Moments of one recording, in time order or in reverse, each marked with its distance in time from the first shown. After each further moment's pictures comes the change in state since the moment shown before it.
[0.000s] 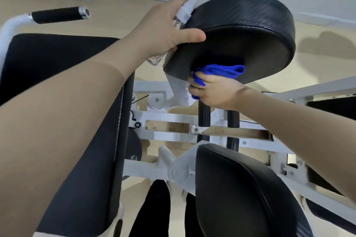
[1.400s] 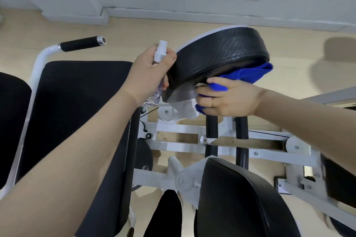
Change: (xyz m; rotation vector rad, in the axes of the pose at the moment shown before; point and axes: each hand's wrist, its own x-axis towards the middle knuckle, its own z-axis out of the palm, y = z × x) left_hand -0.048 0.010 0.005 -0.322 0.231 -0.213; right_hand -0.049 0.041 -0.016 0.185 0.550 0.167
